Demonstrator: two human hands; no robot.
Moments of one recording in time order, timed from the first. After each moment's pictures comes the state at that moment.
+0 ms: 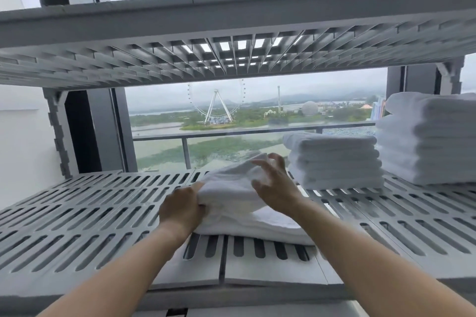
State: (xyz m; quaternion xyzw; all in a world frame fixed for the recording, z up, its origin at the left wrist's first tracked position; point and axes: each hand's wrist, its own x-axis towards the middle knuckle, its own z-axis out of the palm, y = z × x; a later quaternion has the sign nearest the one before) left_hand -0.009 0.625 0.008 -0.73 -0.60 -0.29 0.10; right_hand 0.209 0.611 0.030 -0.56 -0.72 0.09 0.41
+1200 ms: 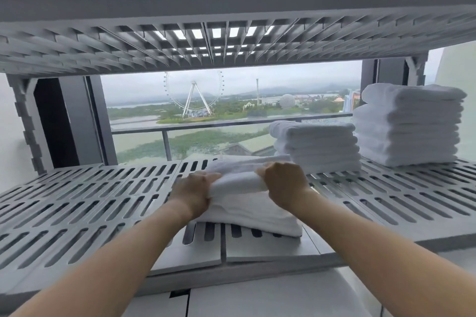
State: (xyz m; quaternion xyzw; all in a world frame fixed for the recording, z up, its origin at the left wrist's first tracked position) left_hand 0.005 0.624 0.019 -0.84 -0.51 -0.18 0.09; right_hand 0.215 0.574 0.022 -0.62 -0.72 -0.28 0.14
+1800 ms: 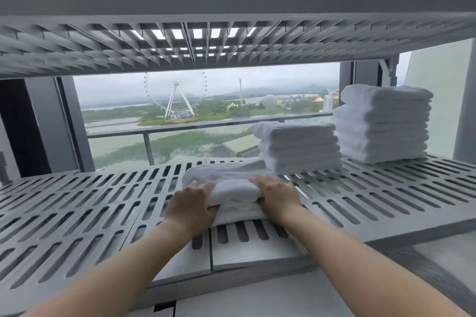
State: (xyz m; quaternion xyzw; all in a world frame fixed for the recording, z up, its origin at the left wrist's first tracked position) left_hand 0.026 0.615 -0.003 -0.83 -0.50 -0.22 0.11; right_hand 0.233 0.586 -0.015 -0.70 -0.68 -0.06 0.20
